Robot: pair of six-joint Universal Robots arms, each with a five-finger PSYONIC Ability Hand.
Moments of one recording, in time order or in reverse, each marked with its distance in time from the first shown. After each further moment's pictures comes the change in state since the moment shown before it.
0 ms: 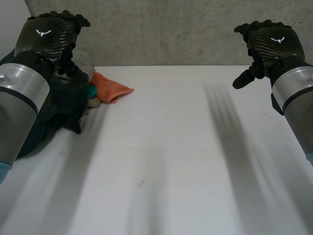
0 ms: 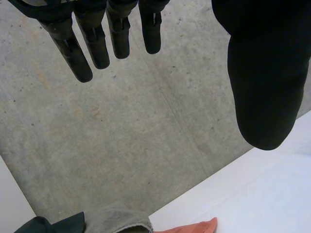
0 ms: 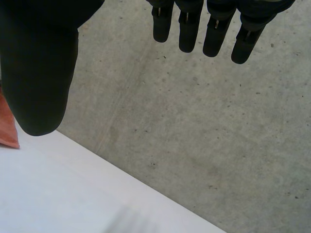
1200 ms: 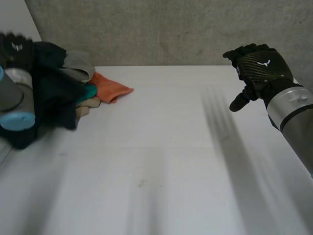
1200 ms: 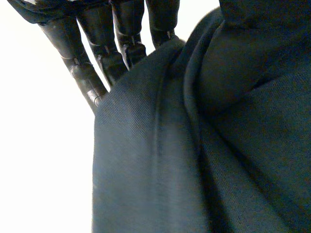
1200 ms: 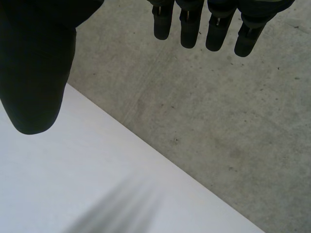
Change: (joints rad) left arm 0.350 -0.689 0.426 0.446 -0.013 0.460; right arm -0.015 -0.012 0.097 0.031 -0.091 -0.119; left_hand 0.861 0.904 0.900 0.909 0.838; right_hand -0.033 -0.047 -0.058 -0.069 -0.055
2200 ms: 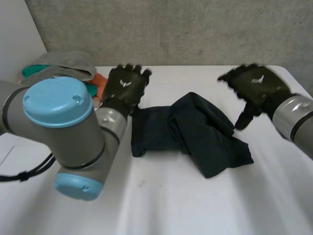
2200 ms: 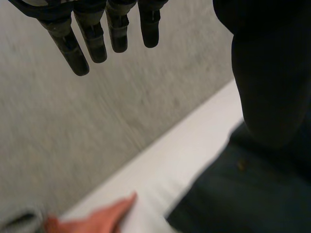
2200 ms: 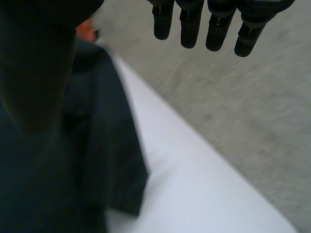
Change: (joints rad) left arm -0.619 0.293 -0.328 -0.335 -0.110 -0.379; right arm -0.060 0.010 -0.017 0.213 -0.151 -0.185; left_hand -0.932 -0.969 -0.966 -0.985 -0.891; right_hand 0.000 0.000 0.000 0.000 0.000
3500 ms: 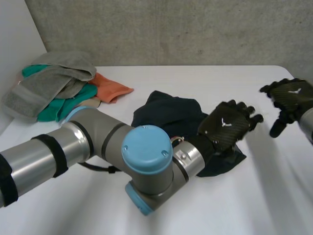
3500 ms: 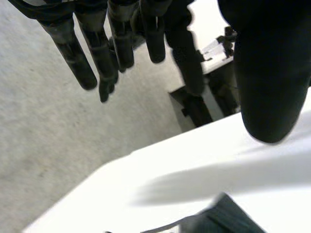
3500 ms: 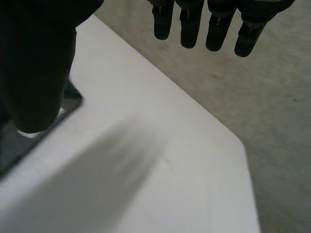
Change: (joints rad) left arm -0.247 -0.373 0.286 0.207 0.485 -0.116; right arm -0.202 0.056 0.069 -0.079 0.108 -0.028; left_hand 0.145 0.143 0.149 0.144 0.121; right_hand 0.000 0.000 0.000 0.000 0.000
